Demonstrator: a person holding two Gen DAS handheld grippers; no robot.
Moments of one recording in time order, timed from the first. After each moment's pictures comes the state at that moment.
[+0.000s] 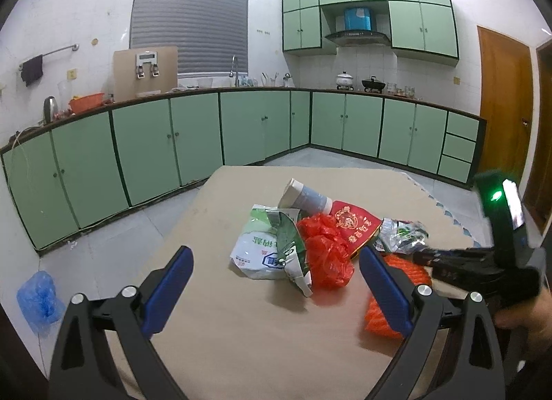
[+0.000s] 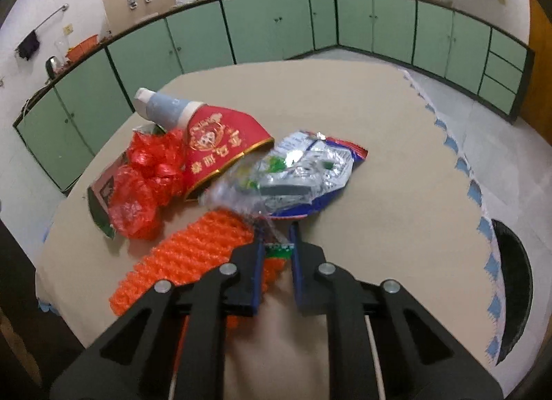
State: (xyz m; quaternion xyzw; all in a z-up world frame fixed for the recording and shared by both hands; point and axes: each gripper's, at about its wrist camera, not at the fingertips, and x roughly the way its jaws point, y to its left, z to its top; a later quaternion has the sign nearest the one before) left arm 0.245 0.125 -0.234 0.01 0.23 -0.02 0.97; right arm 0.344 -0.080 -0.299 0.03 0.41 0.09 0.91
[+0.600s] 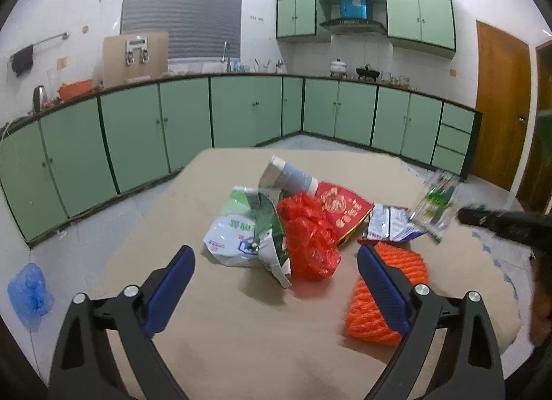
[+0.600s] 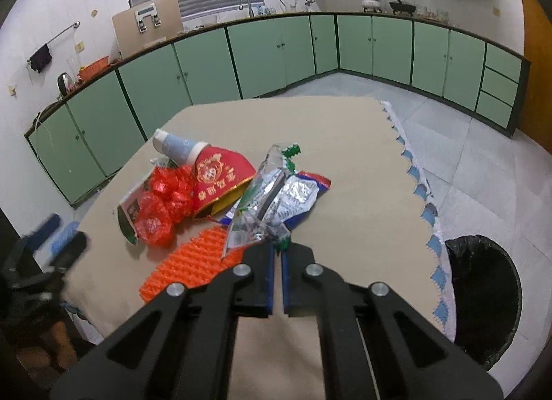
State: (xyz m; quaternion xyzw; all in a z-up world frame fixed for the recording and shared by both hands) left arm 0.271 0.110 -0.261 0.00 0.26 -0.03 0.96; right arm 0.316 -0.115 -0.252 0.03 0.37 0.10 0.92
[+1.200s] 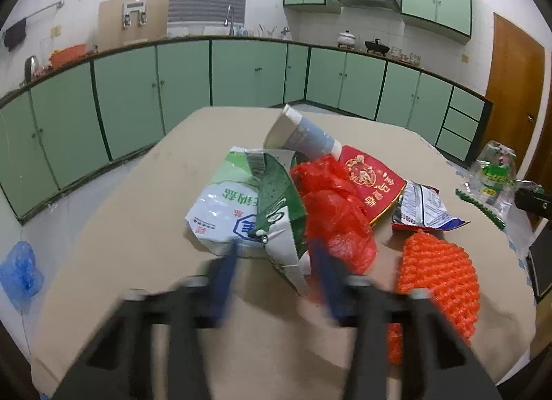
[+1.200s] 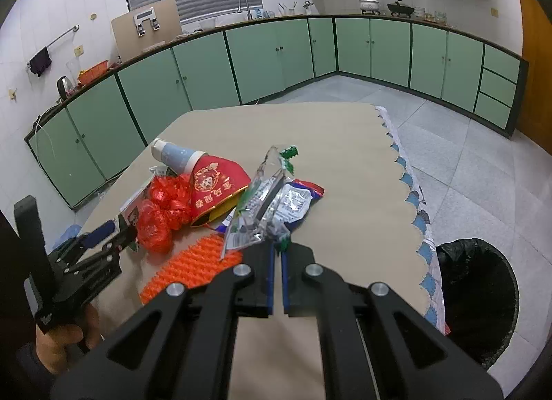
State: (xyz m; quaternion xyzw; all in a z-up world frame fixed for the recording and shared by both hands) left arm 0.325 0.122 -0.302 -0.03 0.33 -0.04 0.94; right arm 0.319 -0.120 -0.246 0.03 0.36 0.10 0.93
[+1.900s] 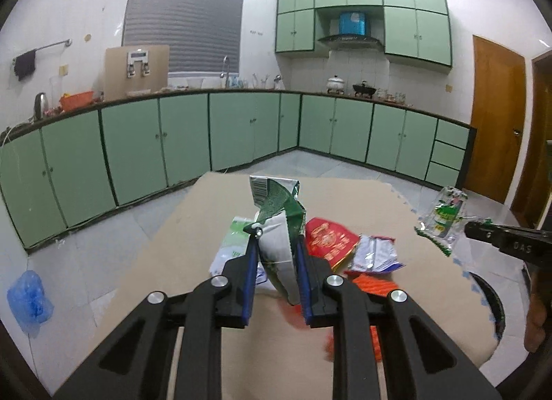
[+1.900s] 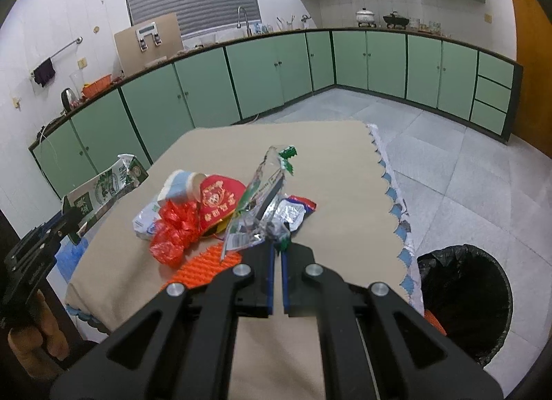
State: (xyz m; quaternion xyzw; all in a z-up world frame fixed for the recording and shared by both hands) left arm 0.246 0.110 -0.203 -0.01 0.22 -0.04 0.97; right arm 0.291 -0.133 -0.213 0.04 0.33 0.10 0.94
